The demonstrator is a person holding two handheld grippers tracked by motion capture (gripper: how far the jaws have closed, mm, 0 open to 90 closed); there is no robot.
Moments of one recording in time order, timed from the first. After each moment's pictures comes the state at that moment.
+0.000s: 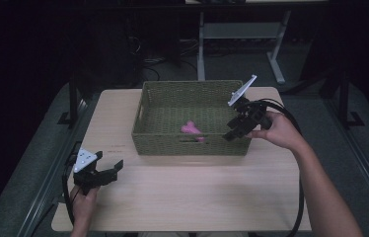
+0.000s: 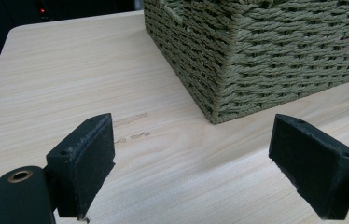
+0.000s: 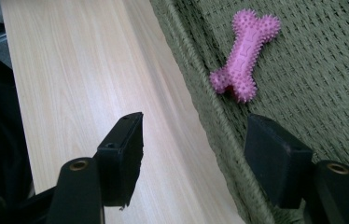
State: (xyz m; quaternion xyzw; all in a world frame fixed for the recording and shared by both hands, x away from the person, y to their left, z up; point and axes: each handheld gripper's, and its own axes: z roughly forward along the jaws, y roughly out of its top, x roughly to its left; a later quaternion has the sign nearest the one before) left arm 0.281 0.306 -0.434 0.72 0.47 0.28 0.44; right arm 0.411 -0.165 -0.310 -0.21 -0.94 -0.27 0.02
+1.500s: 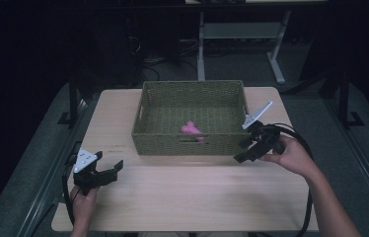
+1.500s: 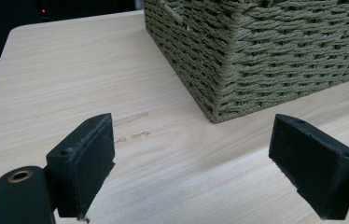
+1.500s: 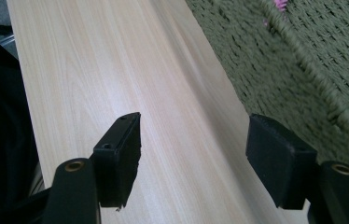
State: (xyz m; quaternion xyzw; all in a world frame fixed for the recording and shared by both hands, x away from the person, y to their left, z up) left arm 0.280 0.305 -0.434 0.72 0.46 0.28 0.43; right arm 0.366 -0.199 -0.353 -0.23 -0.93 -0.29 0.02
